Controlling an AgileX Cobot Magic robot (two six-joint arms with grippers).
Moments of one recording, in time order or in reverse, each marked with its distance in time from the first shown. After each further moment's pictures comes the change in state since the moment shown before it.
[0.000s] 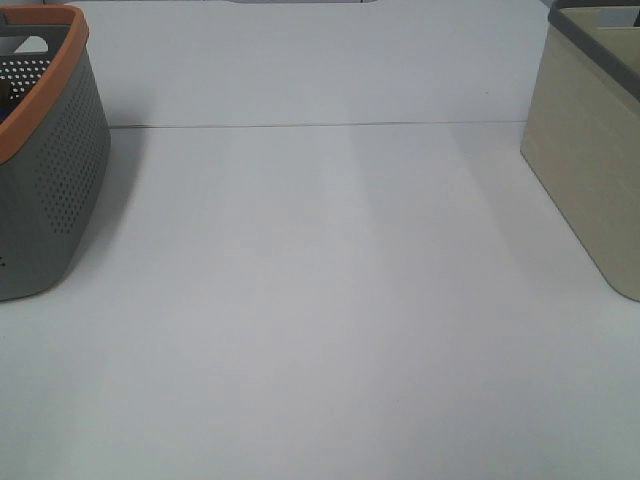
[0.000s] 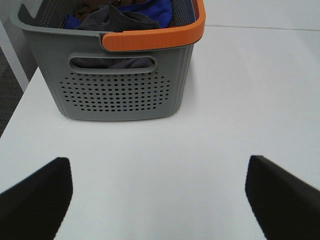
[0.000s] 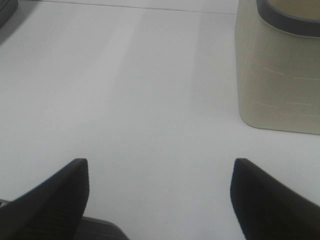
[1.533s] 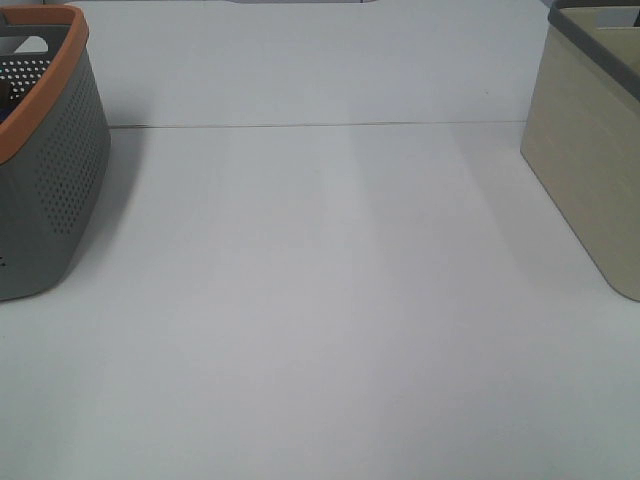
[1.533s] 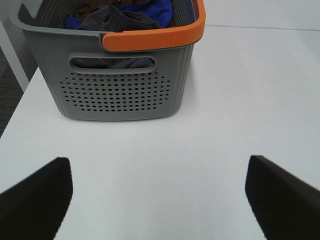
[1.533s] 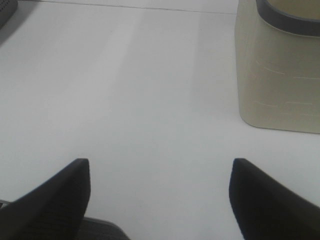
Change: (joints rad) left arm 0.000 0.000 0.000 0.000 0.000 0.000; right arm 0.000 0.000 0.000 -0.001 0.000 0.006
